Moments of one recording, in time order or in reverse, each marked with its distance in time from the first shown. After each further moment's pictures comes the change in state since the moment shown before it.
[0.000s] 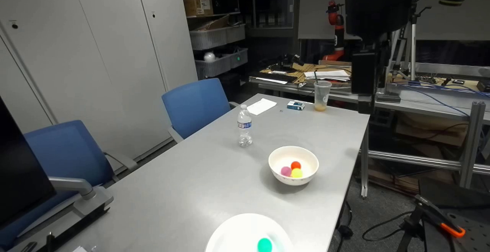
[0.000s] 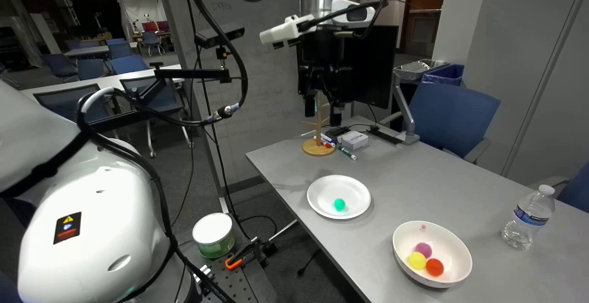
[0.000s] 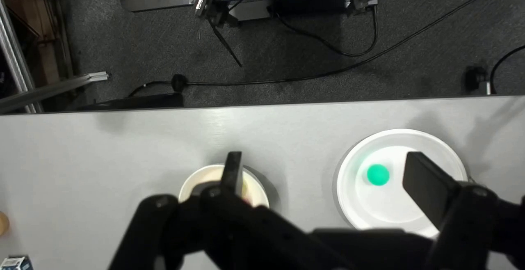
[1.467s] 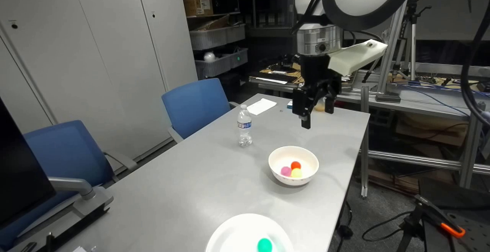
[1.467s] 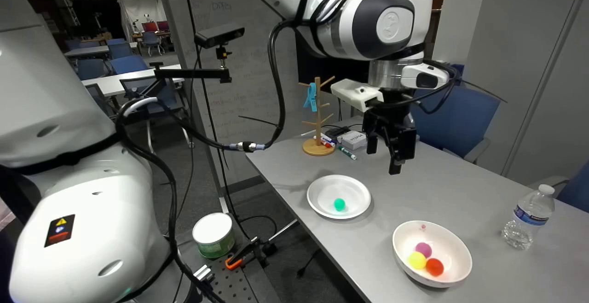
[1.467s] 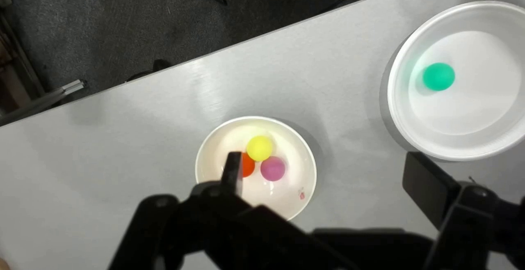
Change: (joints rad) arm -0.056 0.343 -0.144 0.043 -0.018 0.387 0.100
